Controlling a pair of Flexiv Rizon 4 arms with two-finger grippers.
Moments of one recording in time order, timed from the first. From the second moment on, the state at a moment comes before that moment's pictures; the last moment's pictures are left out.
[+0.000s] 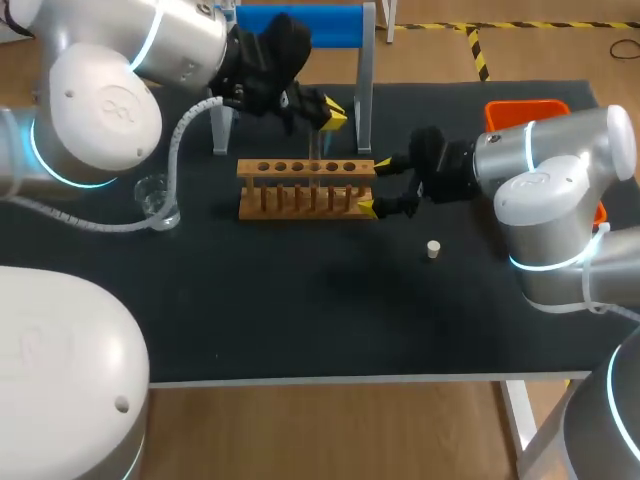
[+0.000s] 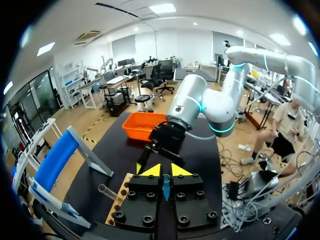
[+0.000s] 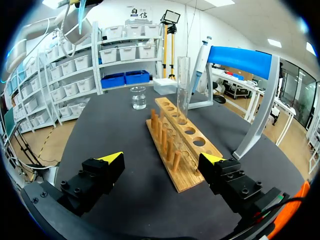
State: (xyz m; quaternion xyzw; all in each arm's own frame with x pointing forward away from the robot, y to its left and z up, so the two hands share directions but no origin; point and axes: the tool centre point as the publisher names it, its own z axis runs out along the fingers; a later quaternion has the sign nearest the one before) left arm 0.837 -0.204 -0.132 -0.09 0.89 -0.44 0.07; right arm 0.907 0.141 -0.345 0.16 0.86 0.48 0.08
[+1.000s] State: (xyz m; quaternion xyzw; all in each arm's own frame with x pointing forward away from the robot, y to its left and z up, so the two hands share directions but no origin) left arm 0.833 -0.205 -0.131 -0.11 0.87 -0.47 0.08; right arm 0.907 0.141 -0.345 0.16 0.86 0.48 0.08
